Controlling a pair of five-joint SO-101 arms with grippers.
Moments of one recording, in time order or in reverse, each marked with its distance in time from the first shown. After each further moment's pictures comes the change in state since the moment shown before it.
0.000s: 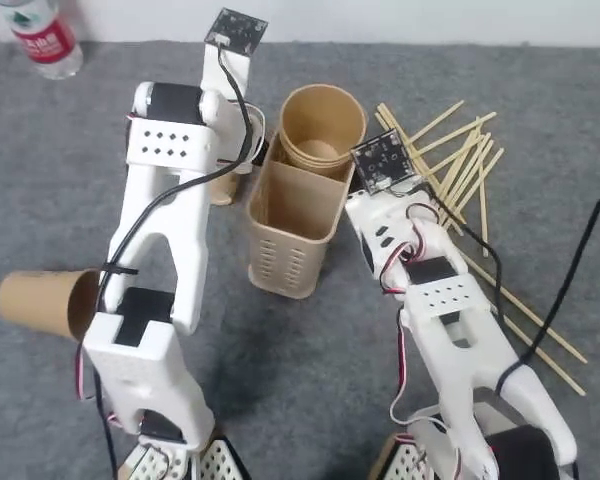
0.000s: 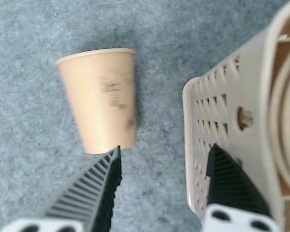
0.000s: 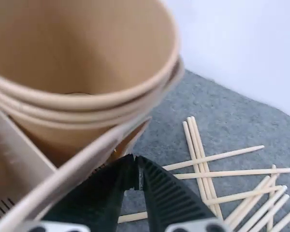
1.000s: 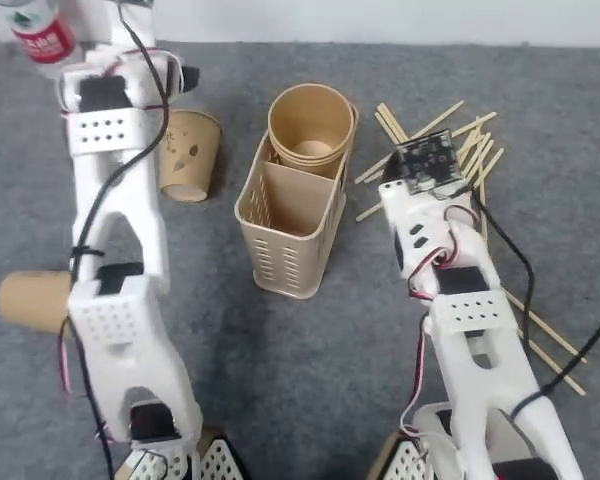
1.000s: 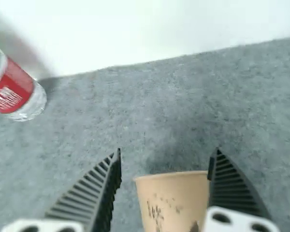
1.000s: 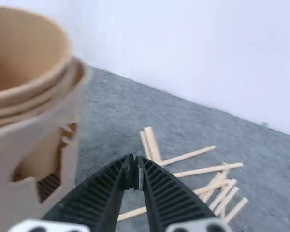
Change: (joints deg) left arm -16.4 15.1 -13.7 -32.3 -2.6; right arm 8.4 -8.3 3.2 -0.1 0.0
